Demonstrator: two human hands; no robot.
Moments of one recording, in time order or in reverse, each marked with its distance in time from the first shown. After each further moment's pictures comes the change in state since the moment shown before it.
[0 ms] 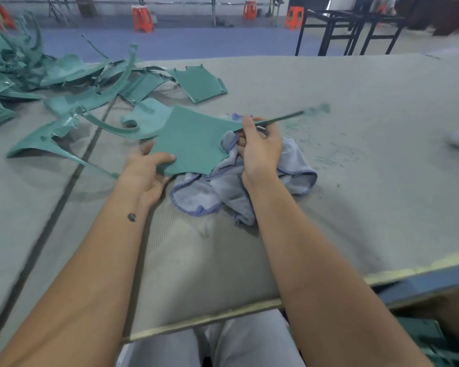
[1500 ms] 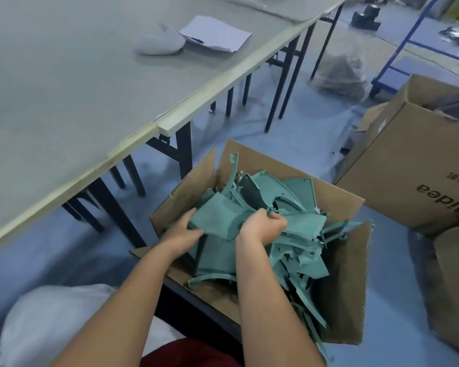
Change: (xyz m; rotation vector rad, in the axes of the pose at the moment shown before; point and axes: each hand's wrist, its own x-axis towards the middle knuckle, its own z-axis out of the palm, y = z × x) left_hand -0.271 -0.347 0.160 1.321 -1.125 -0.416; right_hand -0.214 -0.057 -0.466 -0.051 1.580 0.111
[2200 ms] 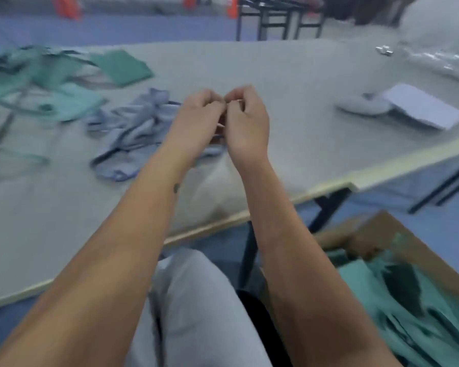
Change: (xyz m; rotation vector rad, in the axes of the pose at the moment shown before) left_hand -0.177 0.041 -0.279 -0.504 0.882 0.455; right_hand -0.356 -0.051 0.135 -0.165 -1.389 -0.893
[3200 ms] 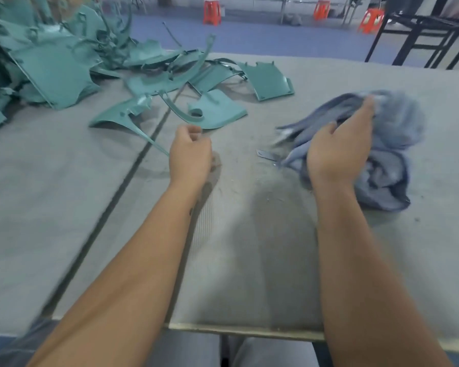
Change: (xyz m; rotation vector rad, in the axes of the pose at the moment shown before) left_hand 0.034 -0.112 -0.214 0.017 0.813 -0.229; right_hand 0.048 0.018 0.158 -0.430 0.061 -0.100
